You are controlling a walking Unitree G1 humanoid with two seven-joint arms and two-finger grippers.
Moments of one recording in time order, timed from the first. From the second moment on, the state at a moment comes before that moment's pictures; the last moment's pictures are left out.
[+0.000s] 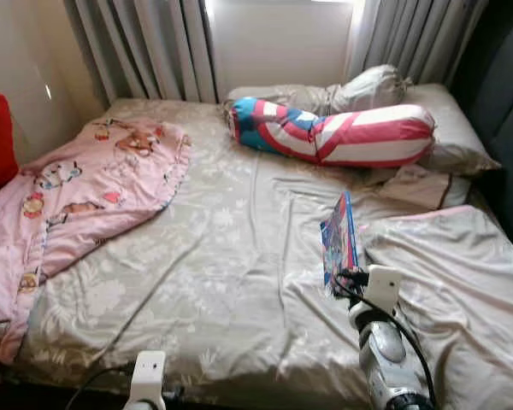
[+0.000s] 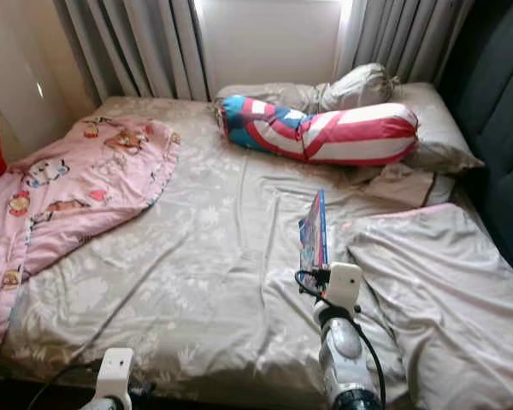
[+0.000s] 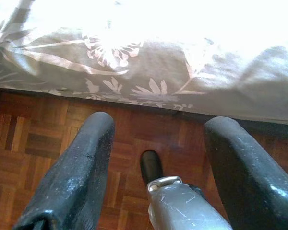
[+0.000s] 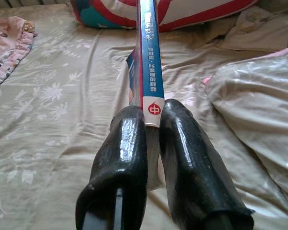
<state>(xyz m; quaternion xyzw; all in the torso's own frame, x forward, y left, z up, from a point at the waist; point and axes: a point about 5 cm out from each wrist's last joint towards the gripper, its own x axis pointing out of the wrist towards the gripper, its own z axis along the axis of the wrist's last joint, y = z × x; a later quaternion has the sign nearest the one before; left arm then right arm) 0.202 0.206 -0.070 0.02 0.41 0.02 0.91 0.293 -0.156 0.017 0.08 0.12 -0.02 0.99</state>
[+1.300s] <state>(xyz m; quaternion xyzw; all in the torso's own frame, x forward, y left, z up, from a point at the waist) 0.190 0.206 -0.077 0.03 0.43 0.01 0.90 0.280 -0.168 -0.004 0.15 0.17 -0.08 0.97</state>
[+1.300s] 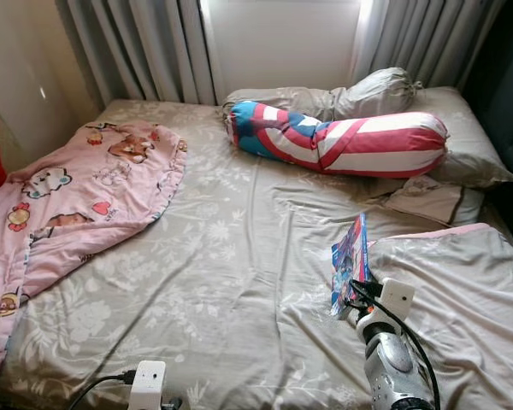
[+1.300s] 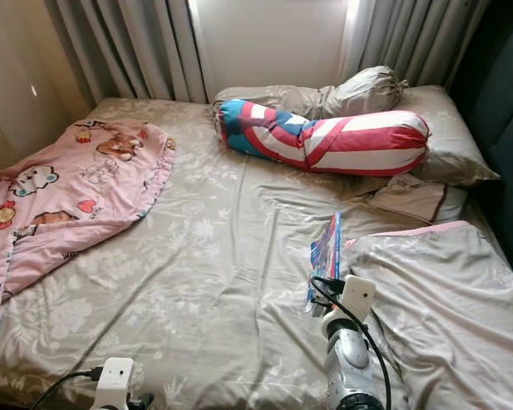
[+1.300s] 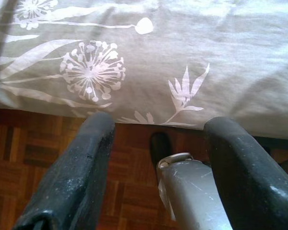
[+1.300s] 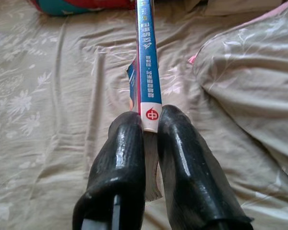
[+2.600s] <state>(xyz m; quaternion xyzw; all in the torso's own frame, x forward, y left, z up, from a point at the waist) 0.270 0.211 -0.011 0.01 0.21 0.04 0.98 0.285 -0.168 0.007 0.10 0.14 -0.06 0.98</state>
